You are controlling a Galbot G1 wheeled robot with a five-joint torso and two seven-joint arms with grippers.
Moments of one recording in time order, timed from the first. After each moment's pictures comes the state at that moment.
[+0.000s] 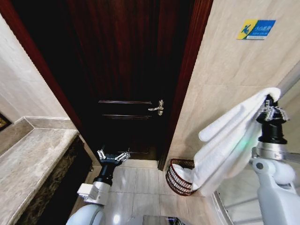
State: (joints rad) left arm 1.88 -1.61 -0.51 -2.49 -0.03 0.04 0.12; right arm -1.20 1.10 0.96 1.89 0.75 0.48 -0.28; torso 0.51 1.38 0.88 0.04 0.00
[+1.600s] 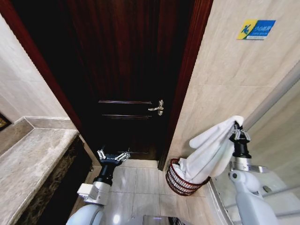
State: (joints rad) left arm 1.88 -1.61 -0.51 -2.49 -0.03 0.04 0.12; right arm -1.27 1.21 0.83 1.64 0.71 0.62 -0.37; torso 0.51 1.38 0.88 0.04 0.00
